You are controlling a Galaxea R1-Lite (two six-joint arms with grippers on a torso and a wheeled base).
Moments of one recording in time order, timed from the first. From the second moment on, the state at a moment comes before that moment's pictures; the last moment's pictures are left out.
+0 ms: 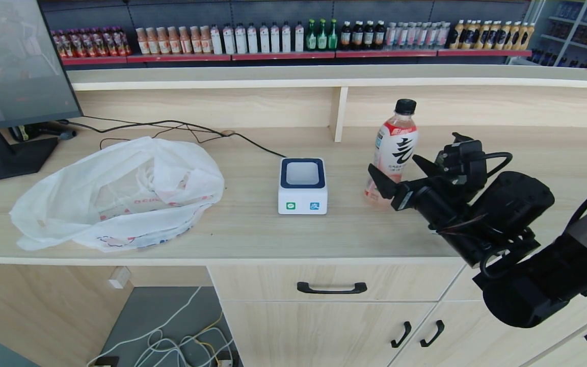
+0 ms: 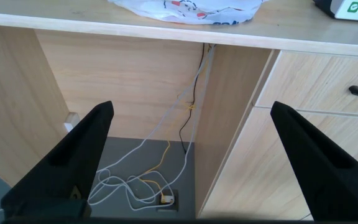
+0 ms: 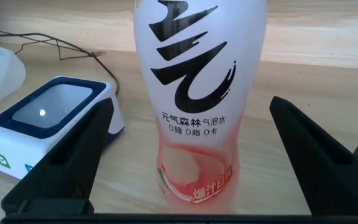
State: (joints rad) left arm 0.00 0.00 0.00 0.00 0.00 0.00; right arm 0.37 2.02 -0.73 -1.57 -0.01 -0.03
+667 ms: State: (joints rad) left arm 0.00 0.00 0.00 0.00 0.00 0.00; right arm 0.37 2.12 -0.86 -1.57 -0.01 -0.03
